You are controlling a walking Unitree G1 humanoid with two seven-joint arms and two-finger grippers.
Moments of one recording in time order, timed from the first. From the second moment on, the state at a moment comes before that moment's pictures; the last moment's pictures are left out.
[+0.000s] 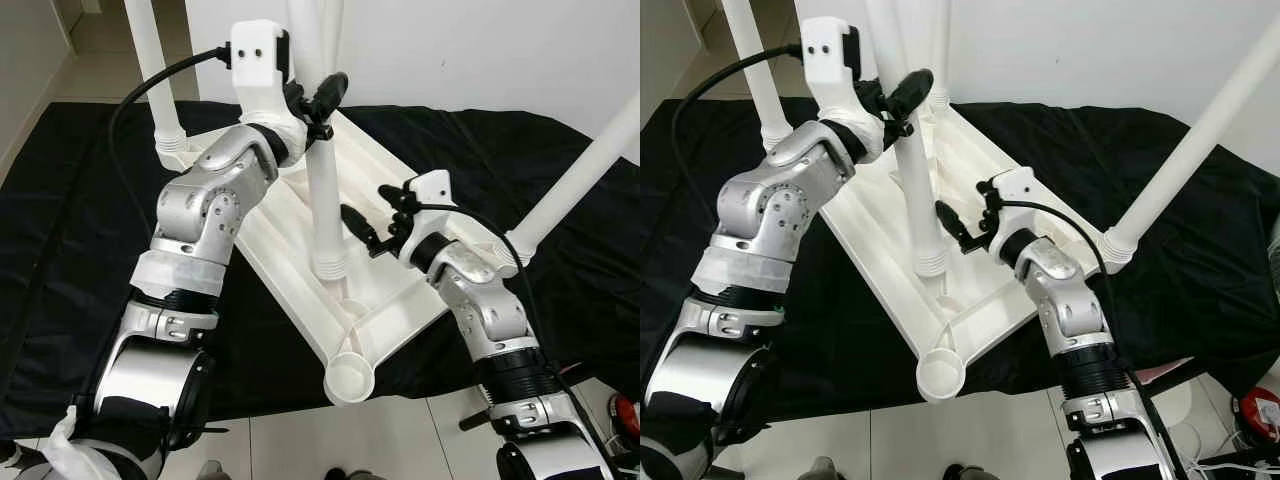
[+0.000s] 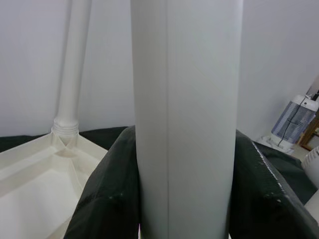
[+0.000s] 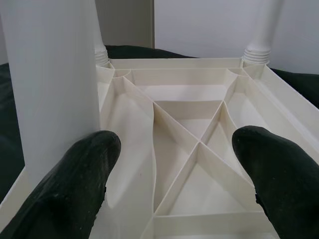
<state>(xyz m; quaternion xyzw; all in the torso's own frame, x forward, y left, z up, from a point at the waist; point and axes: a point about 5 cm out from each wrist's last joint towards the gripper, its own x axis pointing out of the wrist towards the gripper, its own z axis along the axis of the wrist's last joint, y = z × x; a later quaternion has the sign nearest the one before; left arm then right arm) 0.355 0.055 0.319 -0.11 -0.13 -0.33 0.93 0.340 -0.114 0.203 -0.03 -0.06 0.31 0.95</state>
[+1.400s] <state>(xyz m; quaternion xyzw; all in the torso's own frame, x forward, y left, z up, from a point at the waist) 0.369 0.062 0.337 -0.05 -0.19 -0.28 0.94 0.333 -0.109 0.222 0.06 -0.10 0.34 0.93</state>
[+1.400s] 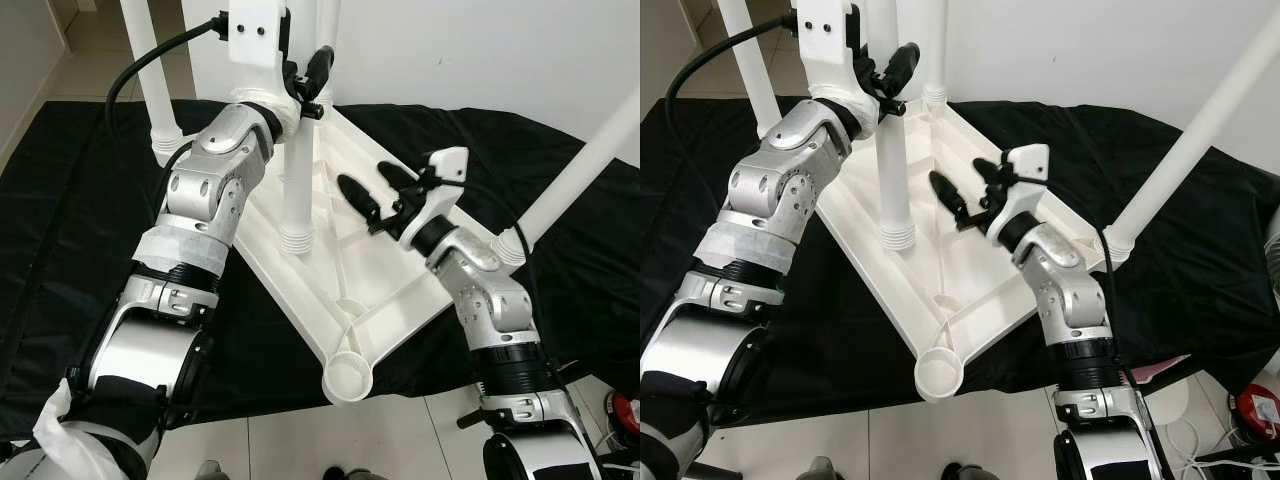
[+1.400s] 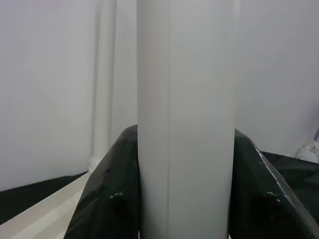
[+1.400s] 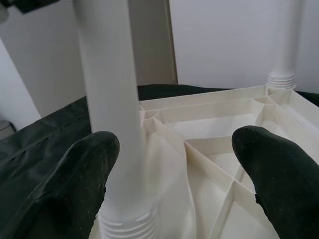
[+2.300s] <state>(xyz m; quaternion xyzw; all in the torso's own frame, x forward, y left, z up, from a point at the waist) 0.347 0.011 0.354 -0.07 -0.23 -0.35 0.91 0.358 -0.079 0.222 0.03 -0.07 0.34 0.94</state>
